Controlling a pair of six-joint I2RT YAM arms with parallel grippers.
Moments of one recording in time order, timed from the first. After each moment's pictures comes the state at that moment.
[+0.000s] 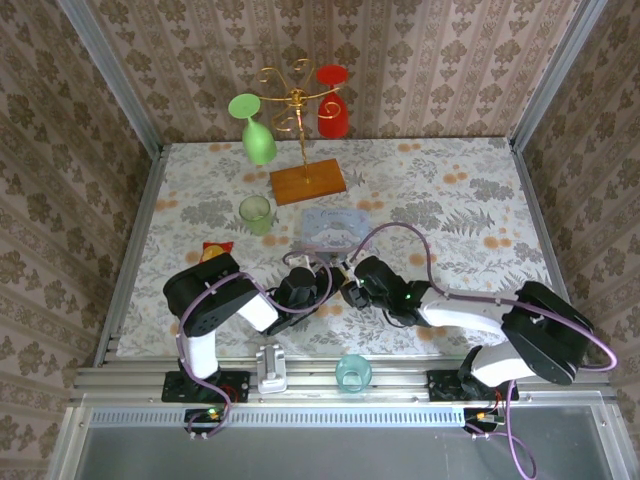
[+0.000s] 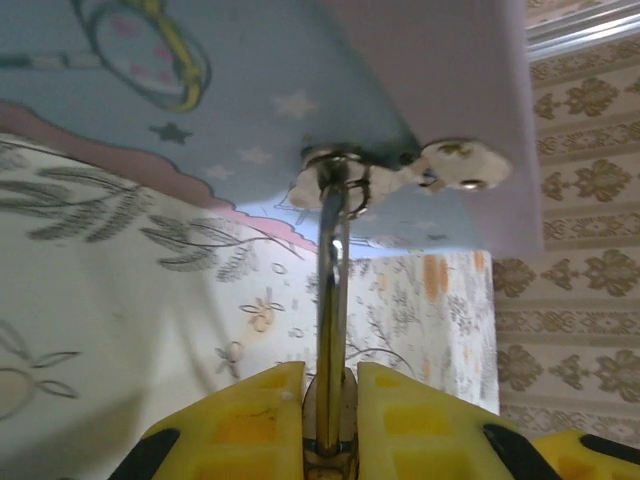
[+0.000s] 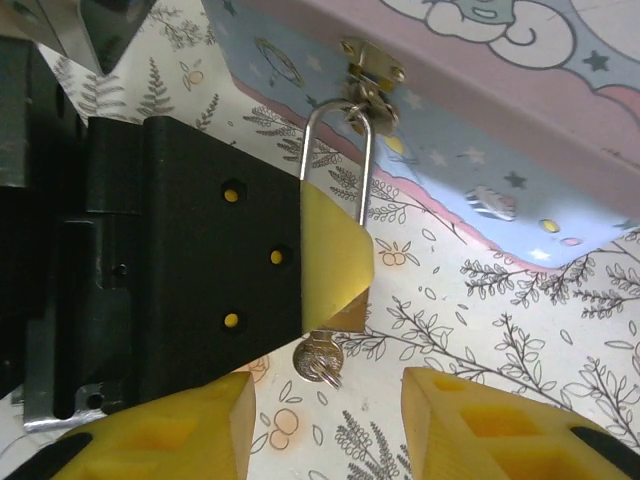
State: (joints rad) left arm -0.97 1.86 0.45 1.03 -0.05 -1.29; right arm 0.88 1.42 0.60 0.03 0.20 0.23
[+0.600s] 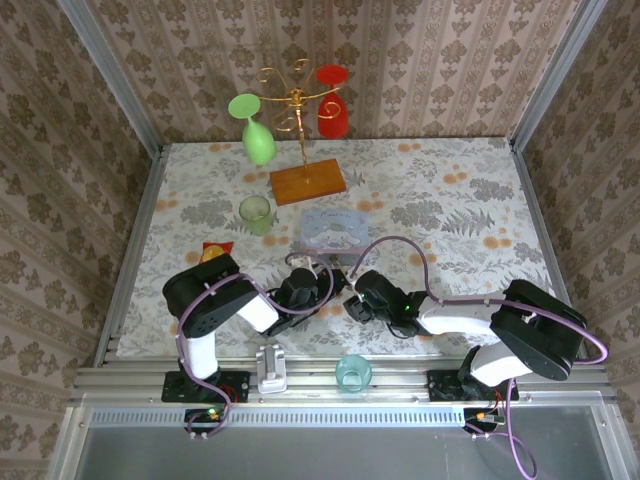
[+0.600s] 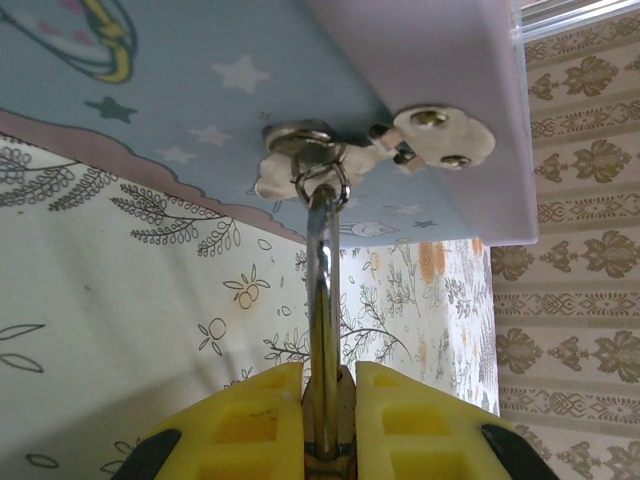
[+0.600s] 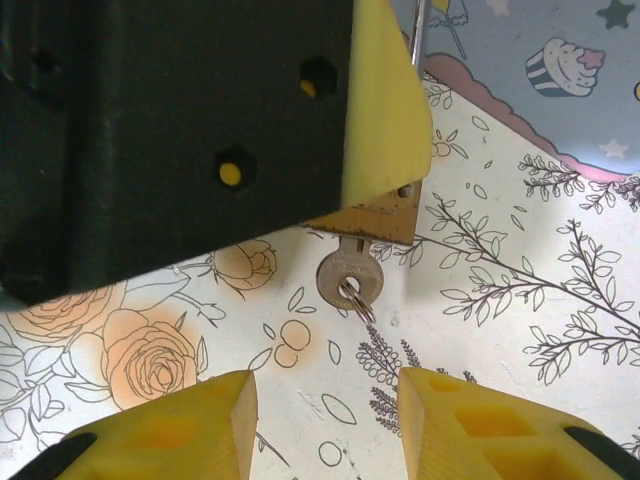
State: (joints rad) left arm -0.98 1.85 0.45 1.03 -0.02 -1.28; right arm 0.91 1.44 0.49 0.10 0.19 0.23
